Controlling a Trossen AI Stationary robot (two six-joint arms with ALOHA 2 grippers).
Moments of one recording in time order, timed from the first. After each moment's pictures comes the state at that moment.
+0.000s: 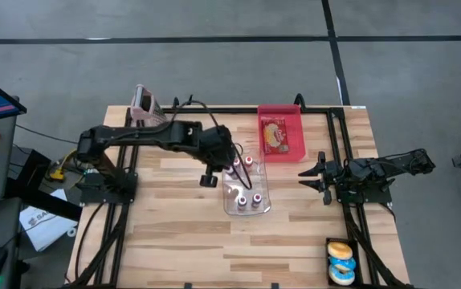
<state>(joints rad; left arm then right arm) 0.04 1.69 1.65 -0.94 0.01 0.29 0.27 0.01 0.10 -0.28 0.29 0.16</state>
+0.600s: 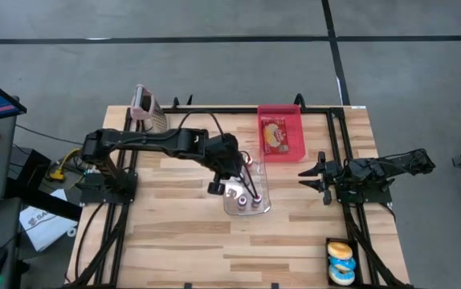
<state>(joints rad) -0.01 1.74 1.65 -0.82 0.03 0.28 0.27 0.01 0.10 -0.28 0.29 0.16</state>
